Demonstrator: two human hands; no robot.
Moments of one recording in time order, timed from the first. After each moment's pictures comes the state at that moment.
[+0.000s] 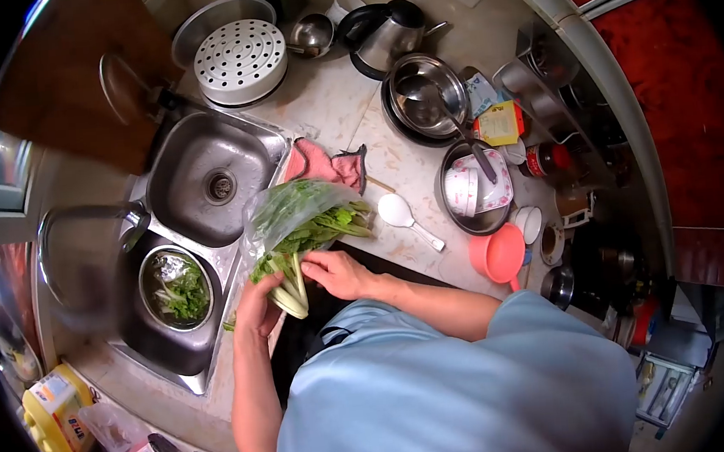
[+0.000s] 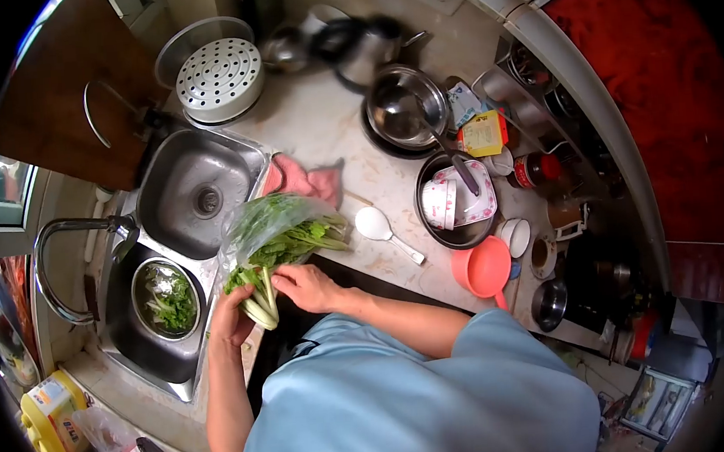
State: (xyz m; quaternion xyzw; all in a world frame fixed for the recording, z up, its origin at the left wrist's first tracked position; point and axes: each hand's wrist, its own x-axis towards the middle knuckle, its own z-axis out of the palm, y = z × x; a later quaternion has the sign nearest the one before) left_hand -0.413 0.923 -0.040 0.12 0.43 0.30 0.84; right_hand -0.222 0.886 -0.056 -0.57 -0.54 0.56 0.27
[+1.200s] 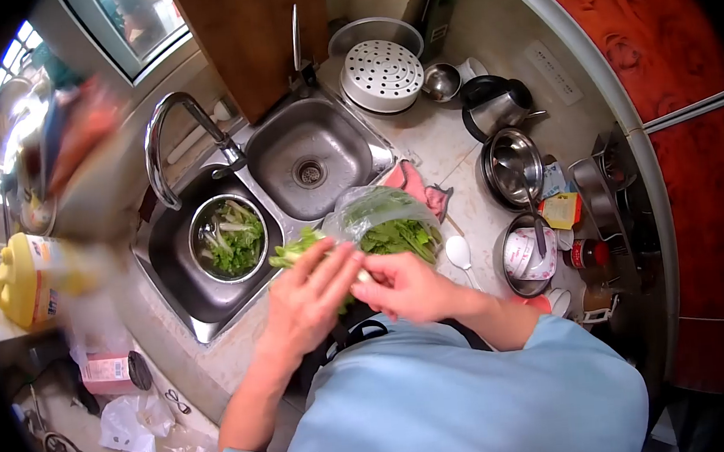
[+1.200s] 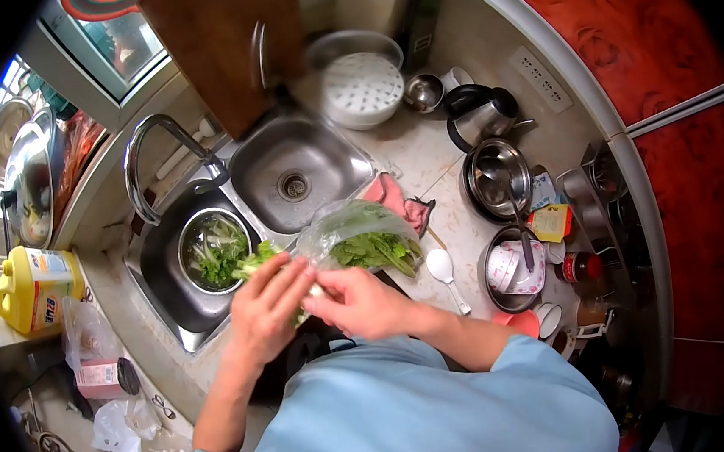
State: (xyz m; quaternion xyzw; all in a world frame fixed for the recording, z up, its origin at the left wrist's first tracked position) left_hand -0.456 0.899 0.099 0.85 0.43 0.30 0.07; right_hand -0.265 0.918 0.122 -0.42 -0.50 0.74 0.17
